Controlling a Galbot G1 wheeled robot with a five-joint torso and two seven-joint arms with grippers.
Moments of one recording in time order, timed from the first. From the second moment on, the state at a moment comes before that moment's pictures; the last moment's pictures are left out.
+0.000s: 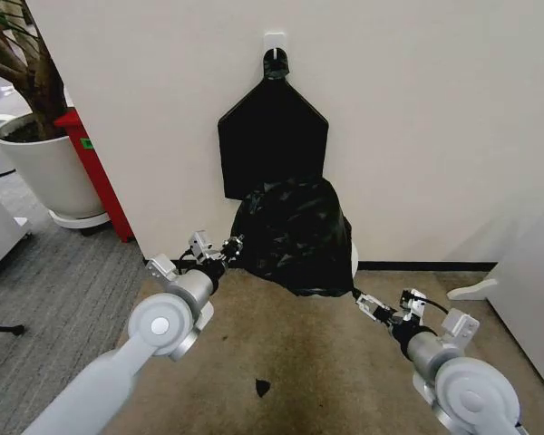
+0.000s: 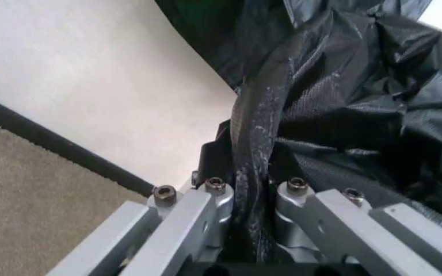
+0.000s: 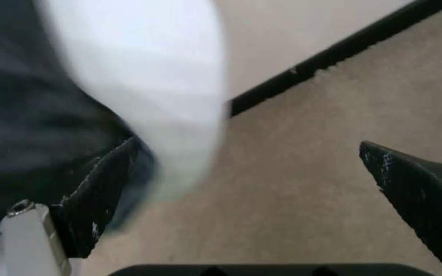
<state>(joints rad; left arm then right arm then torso) 0.97 -0.93 -0.09 -2.11 -1.62 0.00 -0.50 -1.49 1.00 0.47 2.31 1.30 -0.36 0.58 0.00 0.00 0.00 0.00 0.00</state>
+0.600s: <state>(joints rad) 0.96 -0.90 -0.05 -2.09 -1.35 0.03 -0.49 -1.57 0.95 0.54 2.50 1.21 -0.35 0.60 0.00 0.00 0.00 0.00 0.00</state>
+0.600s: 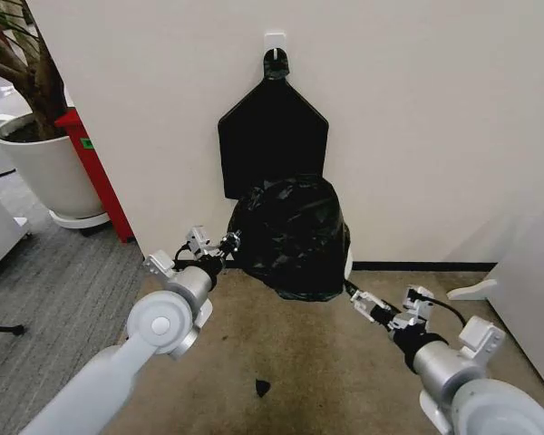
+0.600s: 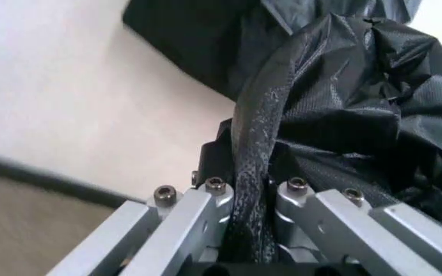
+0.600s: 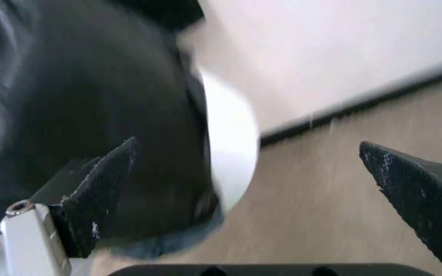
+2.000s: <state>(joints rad) 1.03 -0.86 0.01 -2.07 -0.89 -0.03 -0.32 -0.55 1.01 -0.29 2.20 1.62 -0.42 1.08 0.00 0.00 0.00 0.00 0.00</state>
